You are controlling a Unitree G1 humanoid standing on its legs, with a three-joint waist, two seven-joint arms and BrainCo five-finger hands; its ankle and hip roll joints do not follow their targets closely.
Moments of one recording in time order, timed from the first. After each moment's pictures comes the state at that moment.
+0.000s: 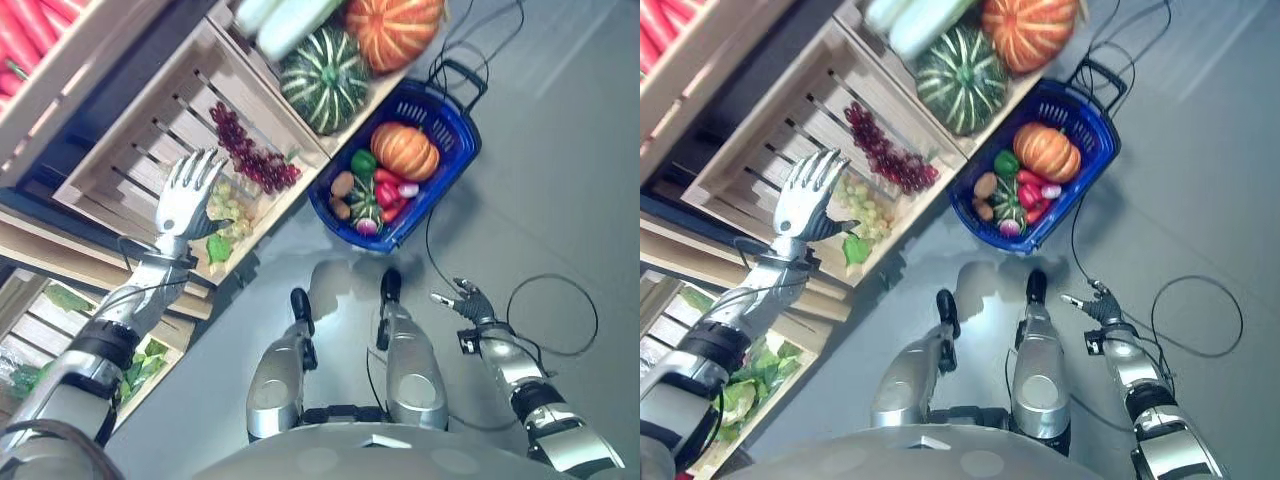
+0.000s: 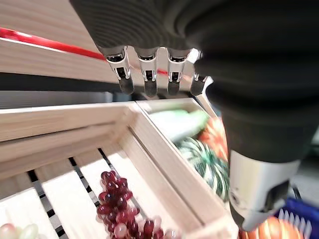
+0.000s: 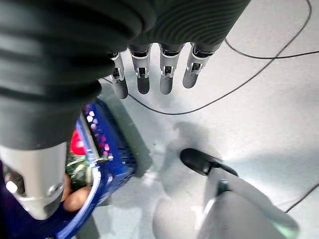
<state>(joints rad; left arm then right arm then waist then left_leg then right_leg) -0.40 0.79 -0.47 0.50 0.82 -0.16 0.76 -0.14 -0.48 0.23 0.78 0.18 -0.08 -0.15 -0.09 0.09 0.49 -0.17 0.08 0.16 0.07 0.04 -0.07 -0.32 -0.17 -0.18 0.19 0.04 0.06</state>
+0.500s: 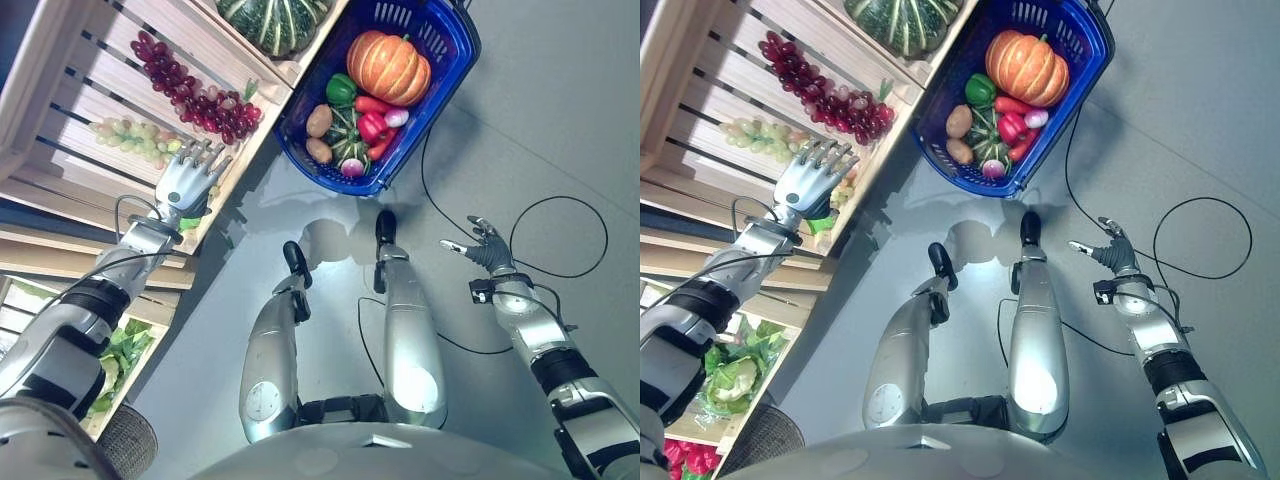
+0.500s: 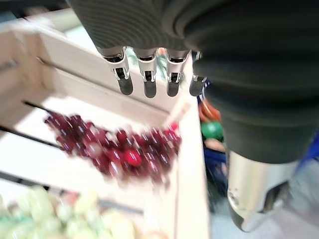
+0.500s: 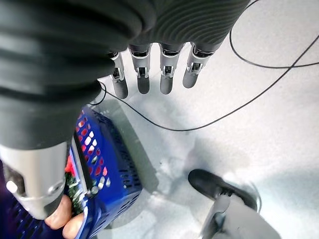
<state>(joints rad) -0.59 0.84 -0.67 0.66 1.02 -0.02 0.55 -0.20 -0.62 0.25 0.51 0.22 -0.03 -0.22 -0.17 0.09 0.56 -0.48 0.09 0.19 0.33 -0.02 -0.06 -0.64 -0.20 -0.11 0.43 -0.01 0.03</state>
